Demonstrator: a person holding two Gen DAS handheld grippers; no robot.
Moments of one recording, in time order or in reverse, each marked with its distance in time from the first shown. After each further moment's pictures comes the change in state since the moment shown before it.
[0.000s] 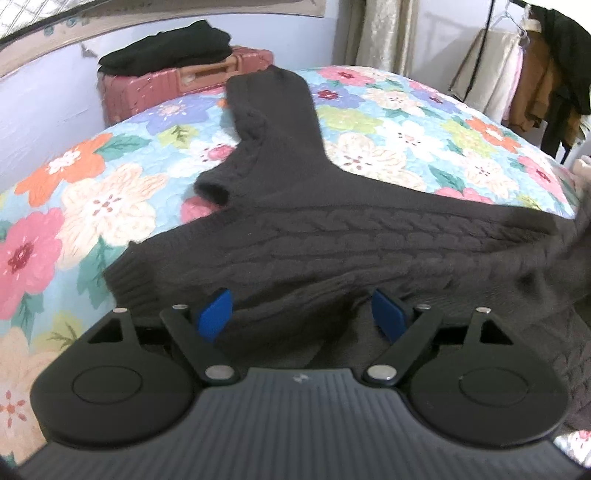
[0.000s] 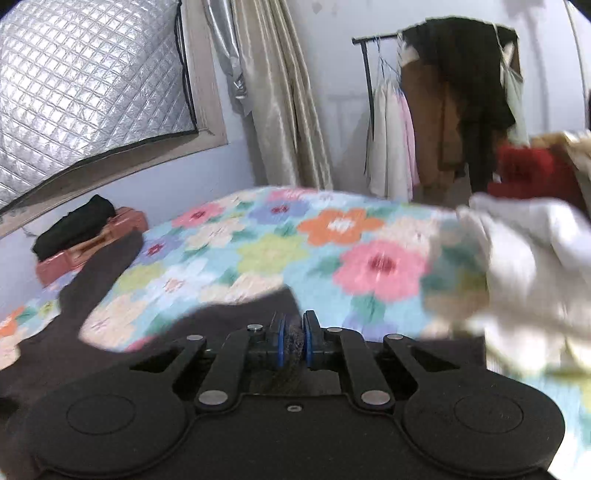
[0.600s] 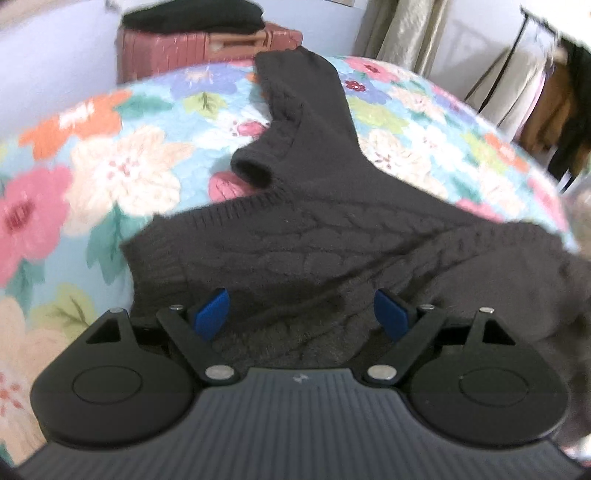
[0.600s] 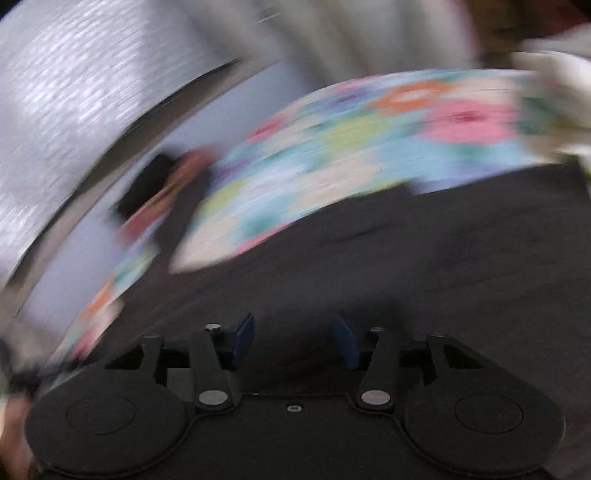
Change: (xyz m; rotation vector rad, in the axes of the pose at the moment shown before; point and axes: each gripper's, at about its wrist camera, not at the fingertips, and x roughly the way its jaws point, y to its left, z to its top) left arm -0.001 0.051 0.007 -0.152 0.082 -0.118; right arm -0.005 0.047 -0.069 0.193 0.322 0.434
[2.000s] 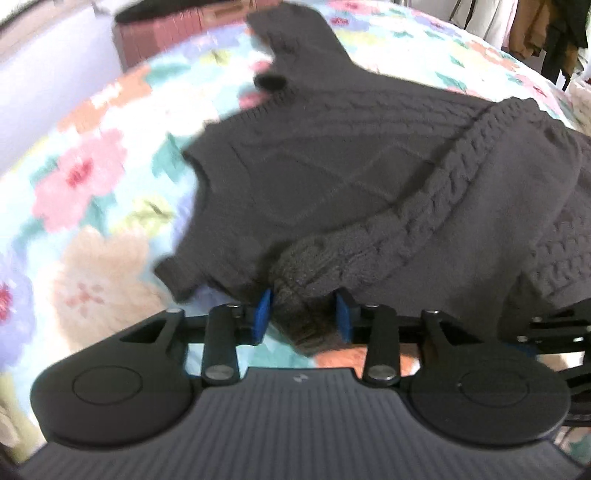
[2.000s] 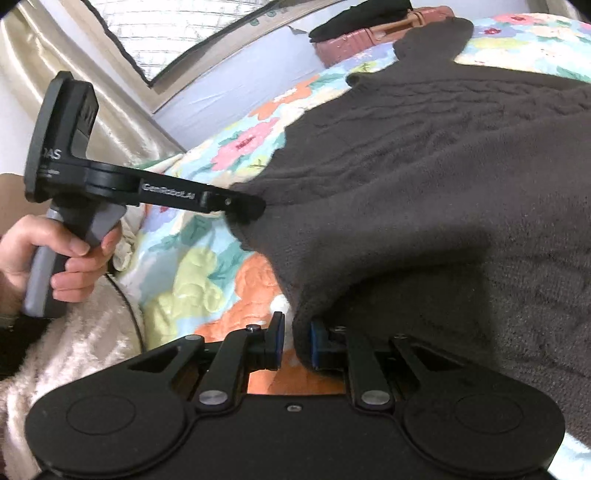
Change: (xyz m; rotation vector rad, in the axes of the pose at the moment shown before) left arm -0.076 -0.003 -0.089 0.260 0.110 0.175; right arm 0.085 0.200 -0.168 -0.339 0.353 0.348
